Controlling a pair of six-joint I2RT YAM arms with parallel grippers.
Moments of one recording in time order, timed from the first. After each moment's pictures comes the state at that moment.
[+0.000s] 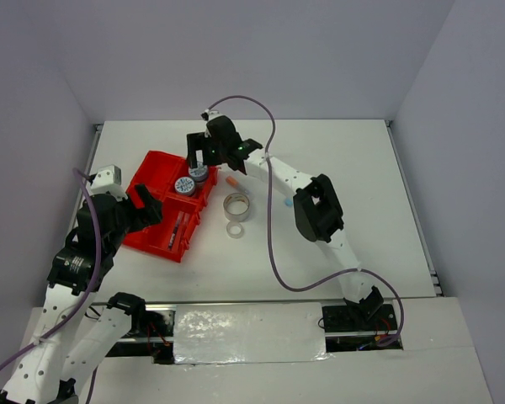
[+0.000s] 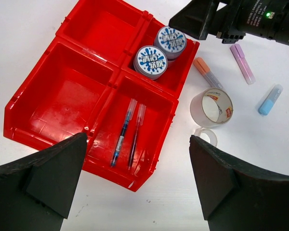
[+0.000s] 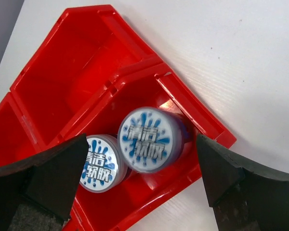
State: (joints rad) left arm -0.24 0.63 0.88 -0.69 -0.20 -0.42; right arm 0.72 2.39 2.16 -0.31 -0.07 0.42
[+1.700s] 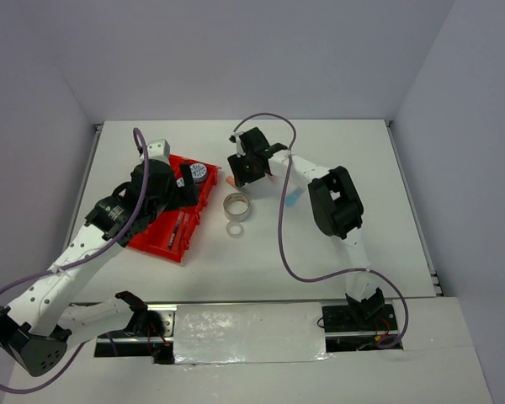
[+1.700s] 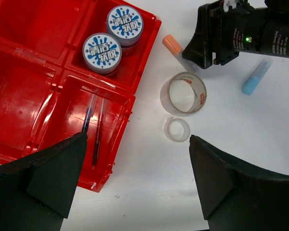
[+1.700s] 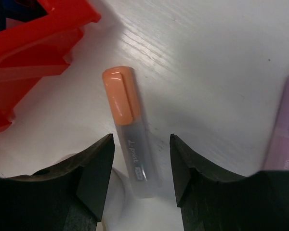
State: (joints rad) left arm -0.55 1.04 1.14 -0.73 -0.36 -0.55; right arm 0.56 2.26 1.80 -0.45 -0.13 0.11
